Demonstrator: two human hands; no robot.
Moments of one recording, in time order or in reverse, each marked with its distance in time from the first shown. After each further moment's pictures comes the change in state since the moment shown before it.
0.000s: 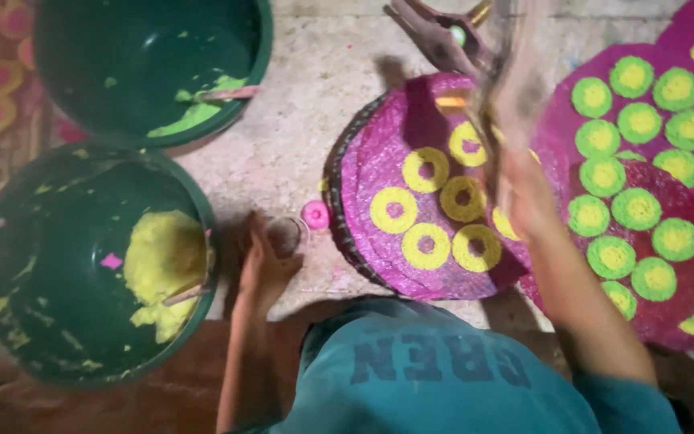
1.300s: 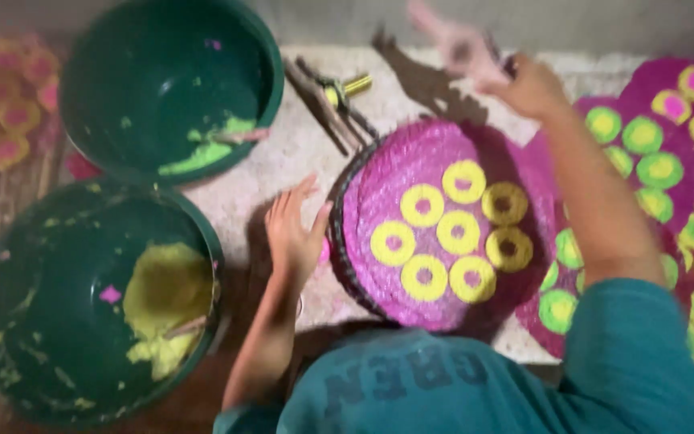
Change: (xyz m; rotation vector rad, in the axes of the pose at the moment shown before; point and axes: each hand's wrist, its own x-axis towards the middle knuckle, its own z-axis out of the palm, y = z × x) left_hand 0.095 0.096 -0.030 -0.305 0.165 0.188; right_hand 0.220 -0.091 -0.021 -1.393 0.031 -0.042
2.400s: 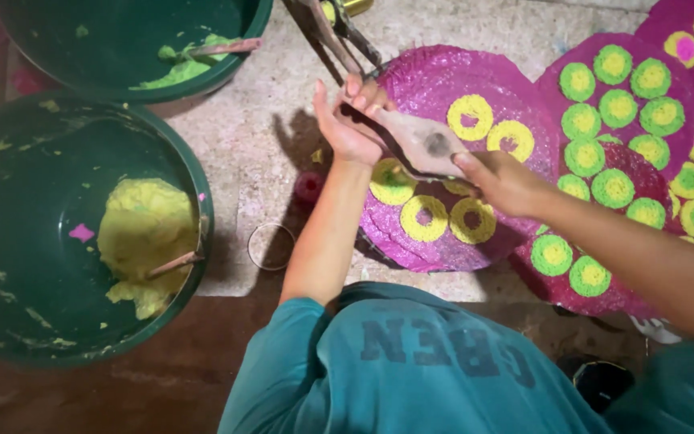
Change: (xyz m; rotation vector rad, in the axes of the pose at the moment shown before) left_hand 0.053 0.036 0.106 -2.259 -0.083 -0.288; right_hand -0.241 -0.101 0.024 0.175 -0.554 0.091
